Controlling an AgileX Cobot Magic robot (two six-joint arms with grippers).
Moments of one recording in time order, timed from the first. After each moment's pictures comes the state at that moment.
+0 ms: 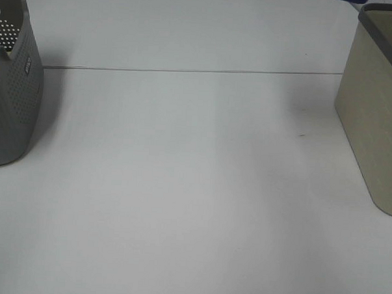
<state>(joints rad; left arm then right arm) 0.06 -0.01 -0.50 0.00 1.05 0.08 -0.13 1.78 -1.89 1.04 1.21 -0.44</state>
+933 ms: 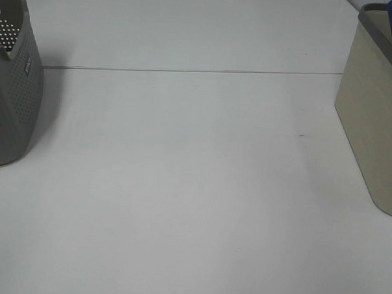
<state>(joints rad) 0.06 -0.01 -0.50 0.00 1.05 0.08 -0.52 1.77 -1.51 0.94 1.02 -0.38</state>
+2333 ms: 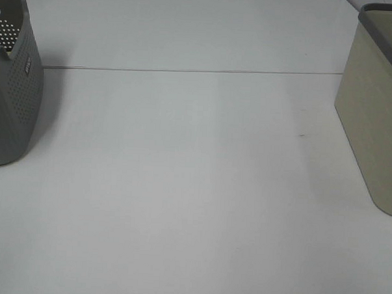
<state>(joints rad) 0.06 -0.01 -0.50 0.00 1.05 0.08 -0.52 1.77 -1.14 0.91 0.82 -0.40</state>
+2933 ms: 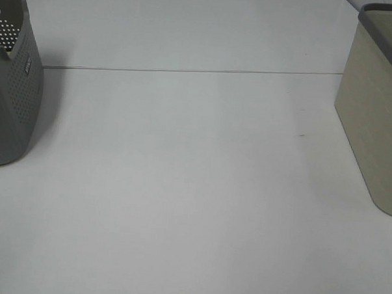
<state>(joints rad) 0.06 -0.01 -0.50 0.00 1.05 0.08 -0.52 1.59 -1.14 0.90 0.97 -0.50</state>
